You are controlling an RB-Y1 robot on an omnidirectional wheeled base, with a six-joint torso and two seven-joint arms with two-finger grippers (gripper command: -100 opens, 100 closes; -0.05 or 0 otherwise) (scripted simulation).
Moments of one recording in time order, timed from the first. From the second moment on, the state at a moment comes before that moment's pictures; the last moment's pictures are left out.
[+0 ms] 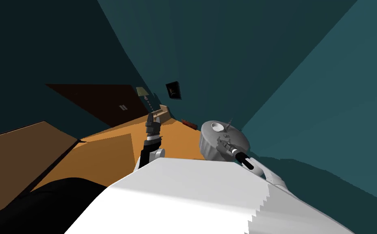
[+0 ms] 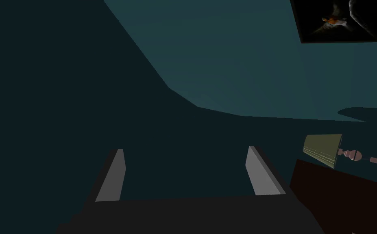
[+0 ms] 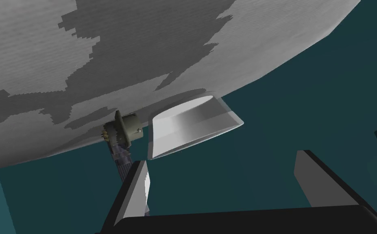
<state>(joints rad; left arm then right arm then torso) 0.50 -0.02 0.02 -2.39 -0.01 -0.40 -0.16 0.24 -0.64 0.19 -1.28 0.35 -0.15 0.27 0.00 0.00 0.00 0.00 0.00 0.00</state>
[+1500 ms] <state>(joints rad) 0.50 -0.02 0.02 -2.39 0.00 -0.40 -0.16 0.13 -0.83 0.28 -0.90 0.47 -0.06 0.37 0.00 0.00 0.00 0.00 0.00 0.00</state>
